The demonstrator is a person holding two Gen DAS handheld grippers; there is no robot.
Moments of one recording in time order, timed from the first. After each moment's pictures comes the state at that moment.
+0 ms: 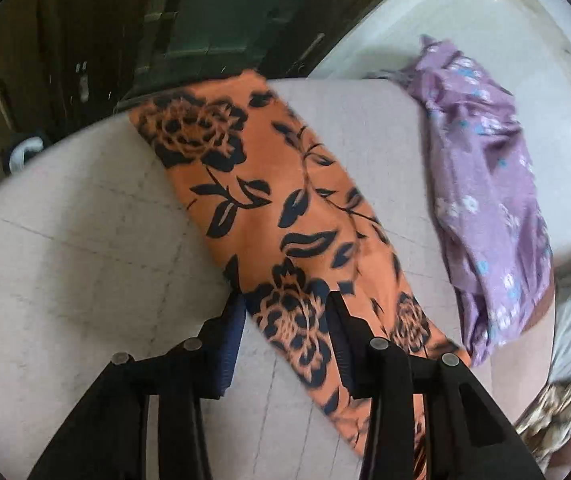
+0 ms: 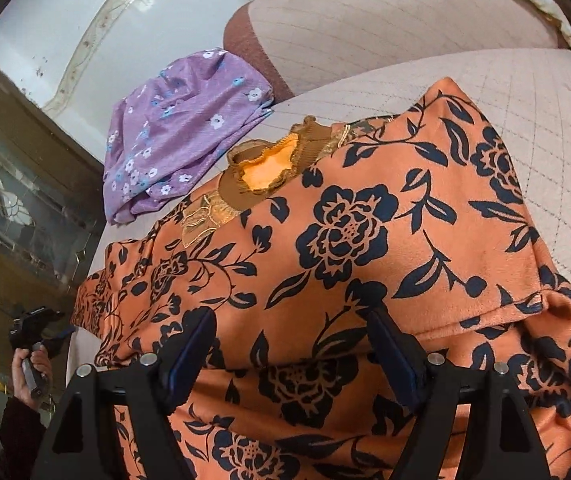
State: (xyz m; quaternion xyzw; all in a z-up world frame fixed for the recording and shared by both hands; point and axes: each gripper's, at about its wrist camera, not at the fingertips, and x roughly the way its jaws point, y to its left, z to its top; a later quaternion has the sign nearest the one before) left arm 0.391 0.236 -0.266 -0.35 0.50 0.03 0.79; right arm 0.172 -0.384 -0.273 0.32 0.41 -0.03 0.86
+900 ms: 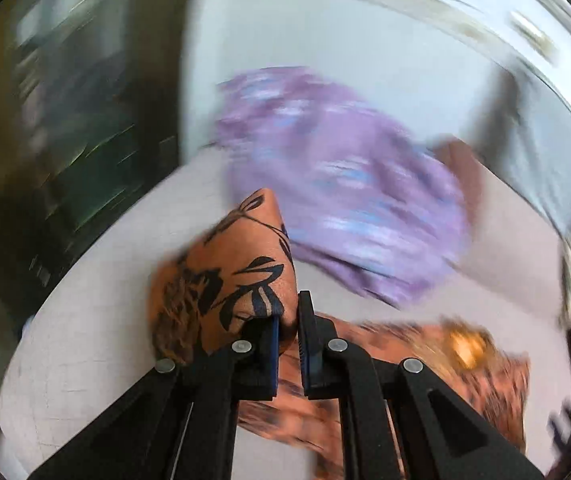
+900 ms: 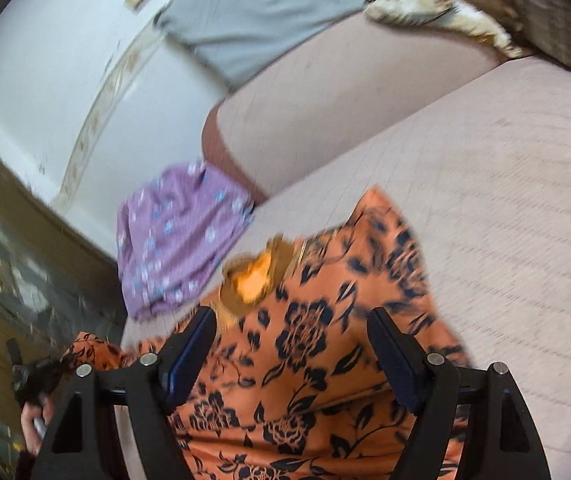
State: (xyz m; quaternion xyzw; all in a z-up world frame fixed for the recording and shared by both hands) left arm 0.312 0.024 -0.090 -0.05 0.39 -0.12 0.91; right arm 0.115 -0.465 -0.208 0.39 0.27 -0.10 0.87
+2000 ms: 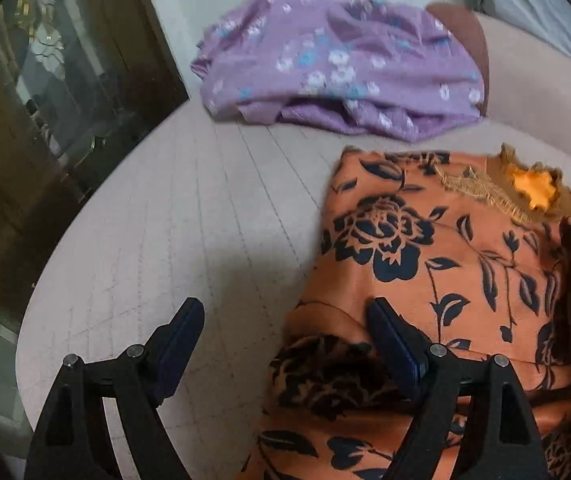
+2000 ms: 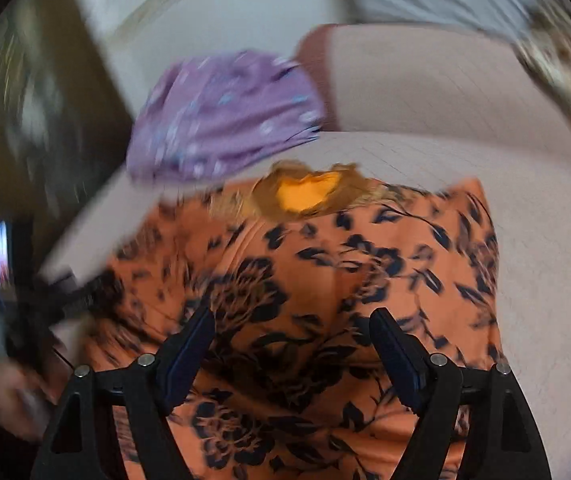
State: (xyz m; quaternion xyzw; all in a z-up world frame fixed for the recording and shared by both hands) left arm 0.244 -0.069 -0.239 0.11 0.44 -0.01 0.89; right arm 0.171 -0.334 -0.224 0.09 0.40 -0.01 0.91
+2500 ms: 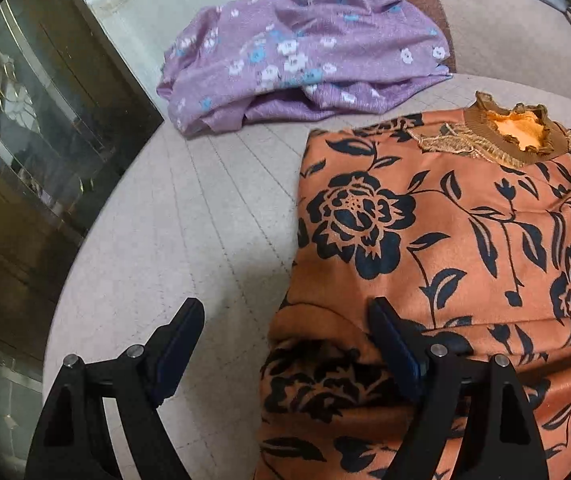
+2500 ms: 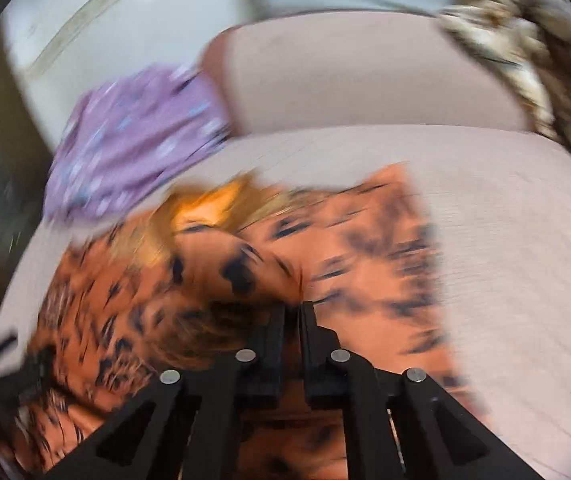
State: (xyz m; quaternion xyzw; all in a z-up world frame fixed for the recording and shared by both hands) left arm 0.233 -0.090 -0.248 0.21 0.42 -0.03 0.88; right arm 0.176 -0.426 -0.241 0.20 0.39 -0.17 0.88
